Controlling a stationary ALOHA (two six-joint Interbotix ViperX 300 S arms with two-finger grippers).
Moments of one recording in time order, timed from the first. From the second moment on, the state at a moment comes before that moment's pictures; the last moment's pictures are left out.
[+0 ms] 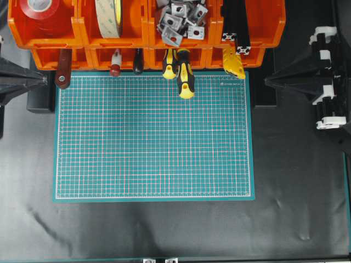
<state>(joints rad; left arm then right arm) 0.00 -0.97 1.19 0.00 -0.29 0.00 0.00 -0.97 1.19 0.00 -0.10 0.00</state>
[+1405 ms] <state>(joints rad) -0.40 -0.19 0.40 0.84 1.10 -0.44 0.01 -1.00 1.19 0.00 0.01 0.08</state>
